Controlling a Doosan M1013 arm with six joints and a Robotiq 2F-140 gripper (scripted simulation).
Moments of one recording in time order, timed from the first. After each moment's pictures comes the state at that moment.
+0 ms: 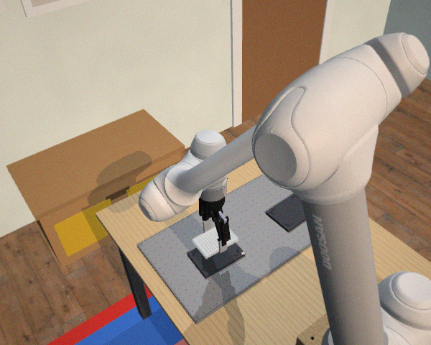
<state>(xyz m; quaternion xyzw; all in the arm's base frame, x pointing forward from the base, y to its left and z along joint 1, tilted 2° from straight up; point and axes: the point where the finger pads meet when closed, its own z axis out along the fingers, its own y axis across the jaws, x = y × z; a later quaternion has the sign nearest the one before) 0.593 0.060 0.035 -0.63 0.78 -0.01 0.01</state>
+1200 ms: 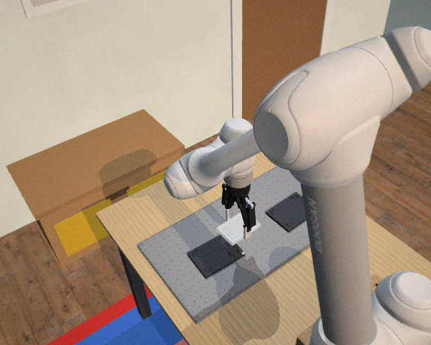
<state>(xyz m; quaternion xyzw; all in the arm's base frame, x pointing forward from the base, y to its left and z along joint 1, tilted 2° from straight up) 0.573 -0.033 0.034 -0.66 0.75 -0.01 0.01</state>
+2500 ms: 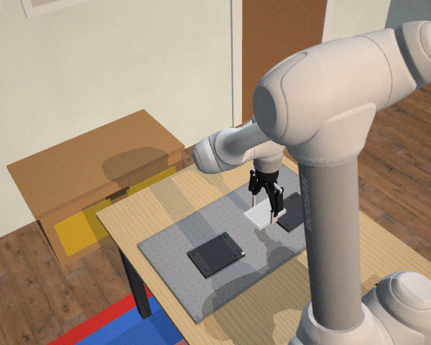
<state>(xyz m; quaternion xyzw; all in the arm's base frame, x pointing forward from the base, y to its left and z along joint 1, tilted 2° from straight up) 0.549 -0.143 0.034 -0.66 0.75 -0.01 0.01</state>
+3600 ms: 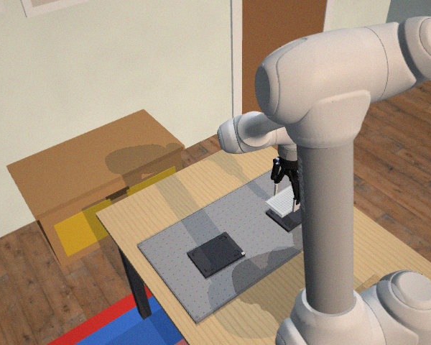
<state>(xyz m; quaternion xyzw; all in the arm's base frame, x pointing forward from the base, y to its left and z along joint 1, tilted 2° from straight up) 0.528 -0.239 0.033 -0.66 0.75 -0.01 0.01</state>
